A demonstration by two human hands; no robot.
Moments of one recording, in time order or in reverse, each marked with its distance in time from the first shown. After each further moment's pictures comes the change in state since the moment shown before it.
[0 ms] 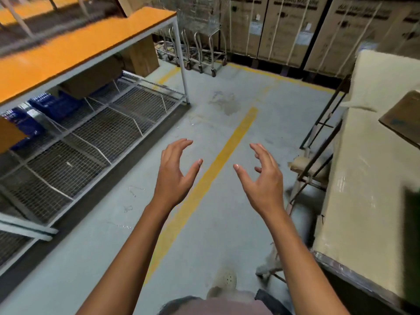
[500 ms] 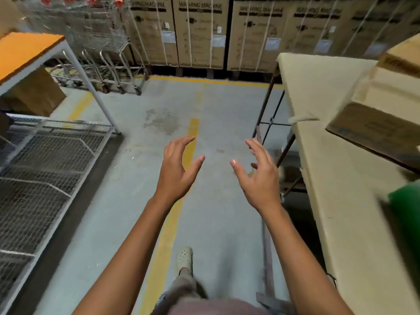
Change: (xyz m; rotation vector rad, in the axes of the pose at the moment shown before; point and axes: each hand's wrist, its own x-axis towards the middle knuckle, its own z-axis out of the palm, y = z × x) left_hand 0.272 -0.032 0.166 -0.213 -0.303 0.217; right_hand 0.210 0.069 -0.003 -0.180 0.300 0.172
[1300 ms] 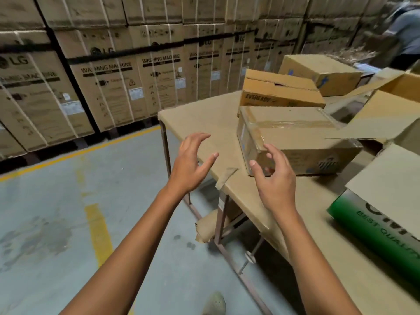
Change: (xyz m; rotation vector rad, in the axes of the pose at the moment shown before) left_hand 0.343 0.068 0.223 -0.349 -0.491 0.594; right_hand 0.211 0.063 -0.097 -0.328 0.735 0.278
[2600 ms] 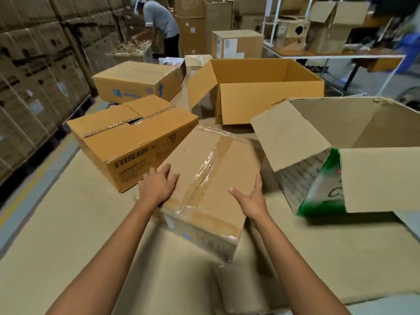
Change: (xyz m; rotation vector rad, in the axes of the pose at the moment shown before) left_hand 0.371 -0.128 0.326 0.345 -0.853 0.281; right_hand 0.188 0.200 0.056 0.047 0.731 0.963
